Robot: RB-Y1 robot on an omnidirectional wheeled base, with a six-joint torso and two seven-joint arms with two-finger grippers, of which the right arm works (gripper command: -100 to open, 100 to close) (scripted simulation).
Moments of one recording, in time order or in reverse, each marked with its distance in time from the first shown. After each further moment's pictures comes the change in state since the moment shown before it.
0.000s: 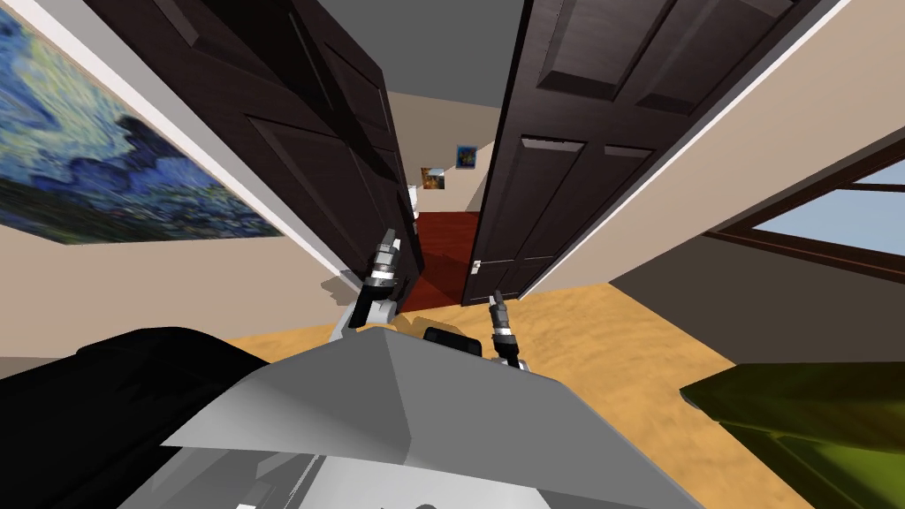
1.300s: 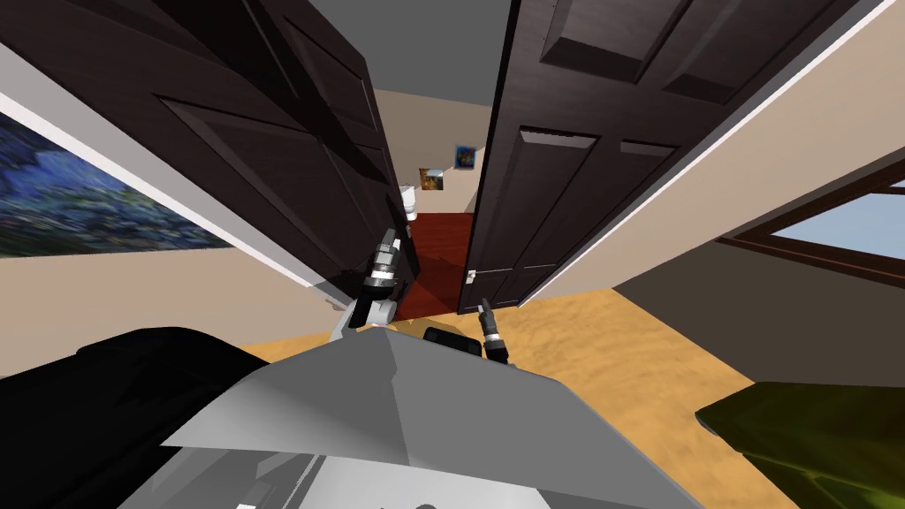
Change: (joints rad) arm -0.049 -0.003 0.067 0.224 0.054 -0.024 -0.058
